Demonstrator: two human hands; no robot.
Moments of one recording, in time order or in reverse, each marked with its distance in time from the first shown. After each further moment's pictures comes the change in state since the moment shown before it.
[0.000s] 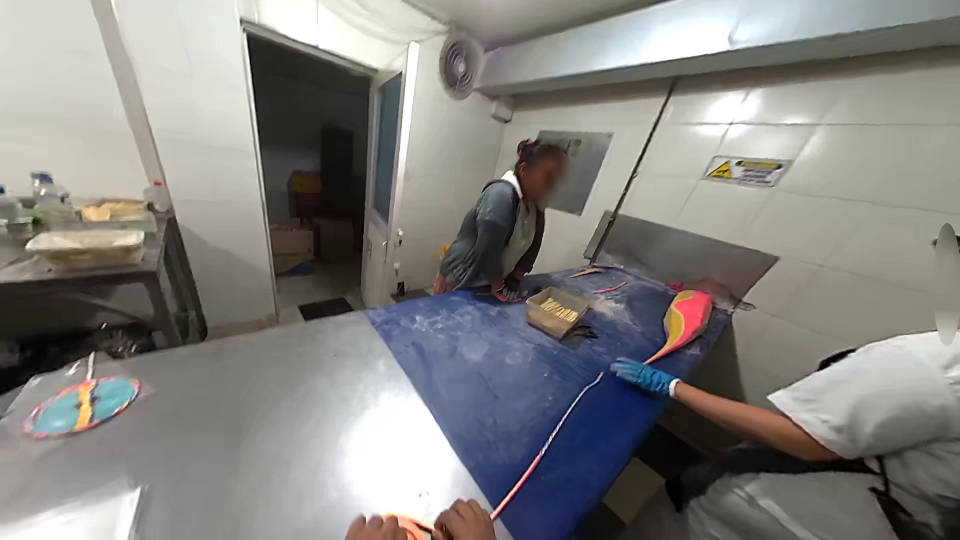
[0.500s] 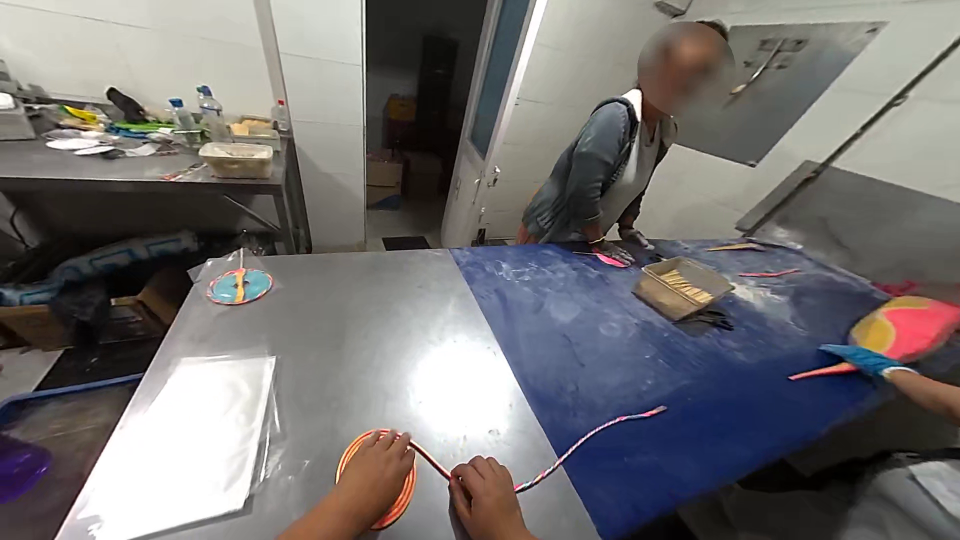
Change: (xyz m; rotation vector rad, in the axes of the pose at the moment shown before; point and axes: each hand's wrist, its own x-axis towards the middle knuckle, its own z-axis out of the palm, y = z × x) left_hand -0.073 -0.066 -0.013 0.008 -0.081 -0.174; right_hand -0.001 -0.060 0.044 -0.060 0.162 -0.308
